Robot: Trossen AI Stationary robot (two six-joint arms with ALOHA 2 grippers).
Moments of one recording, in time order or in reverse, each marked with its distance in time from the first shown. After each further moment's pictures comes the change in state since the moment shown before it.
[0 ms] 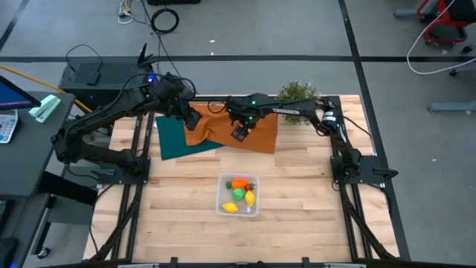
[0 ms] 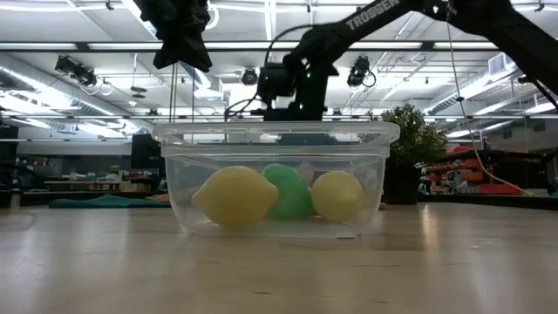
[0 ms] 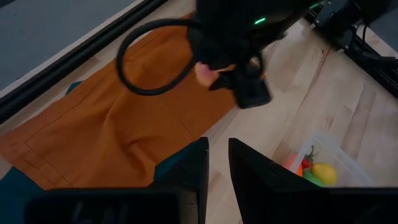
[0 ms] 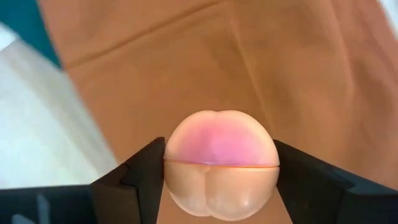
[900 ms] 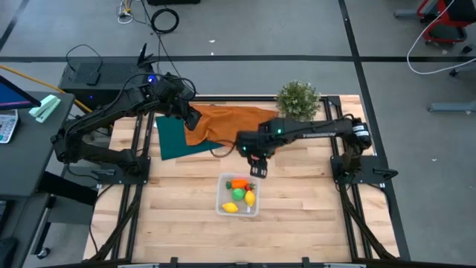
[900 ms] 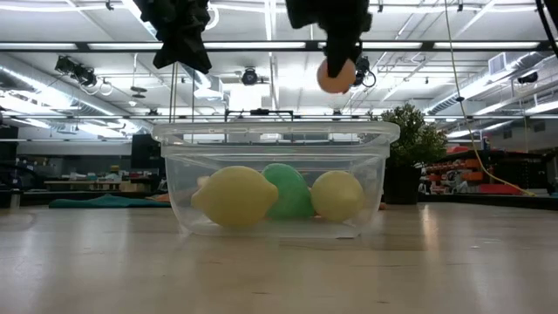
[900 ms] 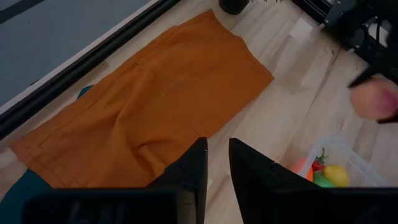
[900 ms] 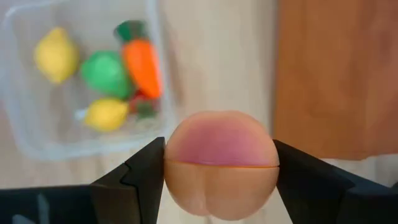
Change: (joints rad) left arm 0.000 0.000 0.000 0.001 -0.034 0.020; right arm 0.389 -0.317 0.001 -0.318 -0.005 -0.011
